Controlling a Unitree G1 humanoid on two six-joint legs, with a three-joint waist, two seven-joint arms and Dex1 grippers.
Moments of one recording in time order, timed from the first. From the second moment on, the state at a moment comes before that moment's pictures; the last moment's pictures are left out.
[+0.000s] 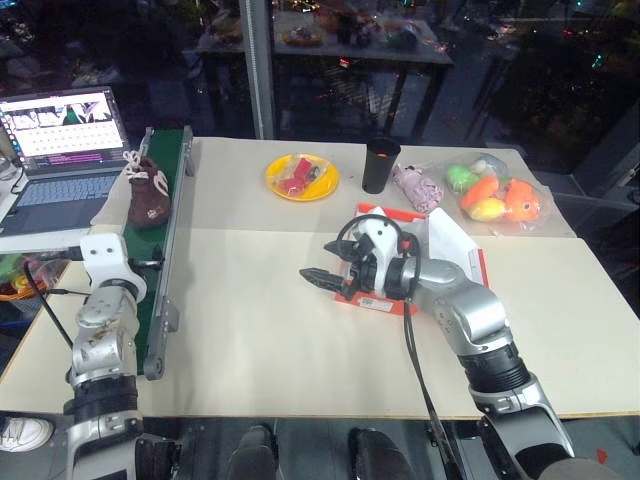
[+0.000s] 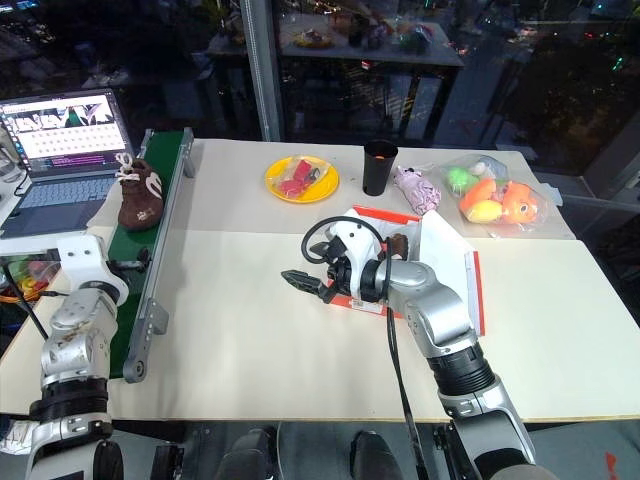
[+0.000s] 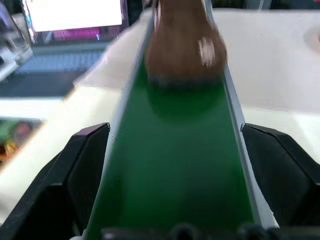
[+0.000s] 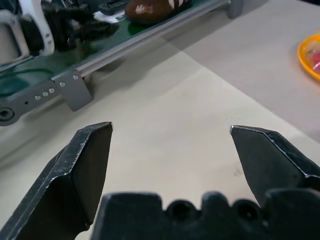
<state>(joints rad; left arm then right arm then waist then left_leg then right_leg) -0.45 0.47 0.41 0.29 -0.17 0.29 -0.12 -0.61 -0.33 0.20 -0.13 0.37 0.69 0.67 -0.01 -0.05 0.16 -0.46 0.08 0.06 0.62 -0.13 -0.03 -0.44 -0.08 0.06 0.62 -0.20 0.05</state>
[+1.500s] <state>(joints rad) -0.79 0.24 0.10 0.01 -0.51 0.63 -0.43 -0.89 -0.08 -0.44 0.06 0.88 0.97 0.16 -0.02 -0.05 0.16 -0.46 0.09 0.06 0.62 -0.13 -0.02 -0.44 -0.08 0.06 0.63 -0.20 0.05</state>
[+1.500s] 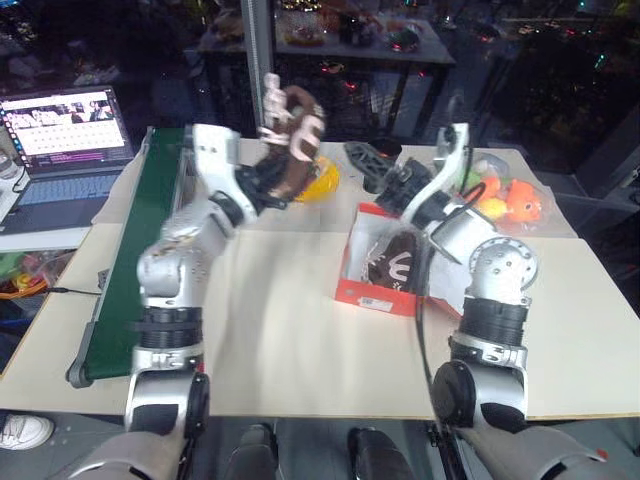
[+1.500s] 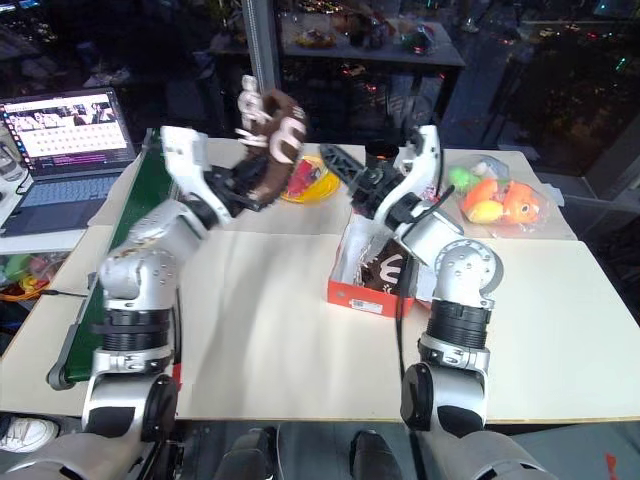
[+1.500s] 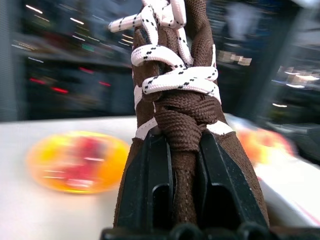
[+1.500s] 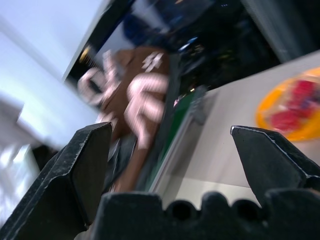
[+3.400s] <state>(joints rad) -0.72 0.30 0.13 -0.01 -0.45 0.66 -0.33 -0.78 -0.27 -0.20 0.35 0.60 0.95 0.13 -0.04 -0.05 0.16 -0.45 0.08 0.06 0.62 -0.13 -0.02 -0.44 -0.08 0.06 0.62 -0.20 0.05</state>
